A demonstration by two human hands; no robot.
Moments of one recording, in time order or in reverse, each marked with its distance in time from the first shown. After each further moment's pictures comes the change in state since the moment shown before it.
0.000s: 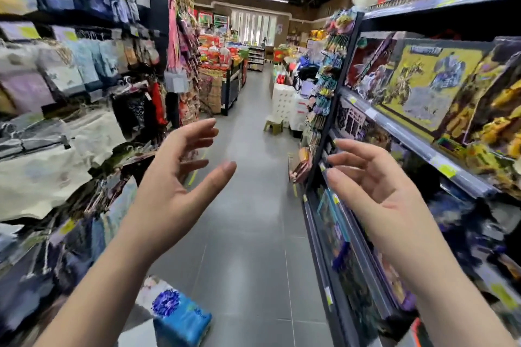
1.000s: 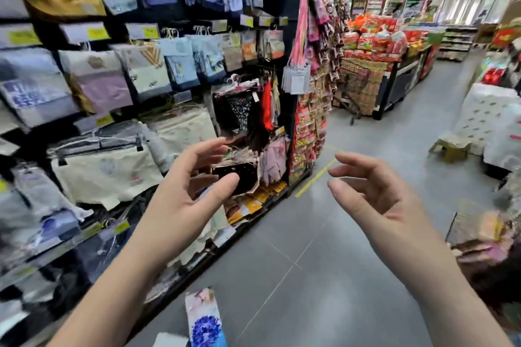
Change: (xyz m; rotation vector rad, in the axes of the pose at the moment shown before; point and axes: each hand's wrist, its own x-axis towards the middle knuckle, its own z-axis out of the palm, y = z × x) left_hand 0.266 -0.256 0.111 0.411 0.368 -0.343; right_hand 0.458 0.327 0.059 0.343 -0.598 0.055
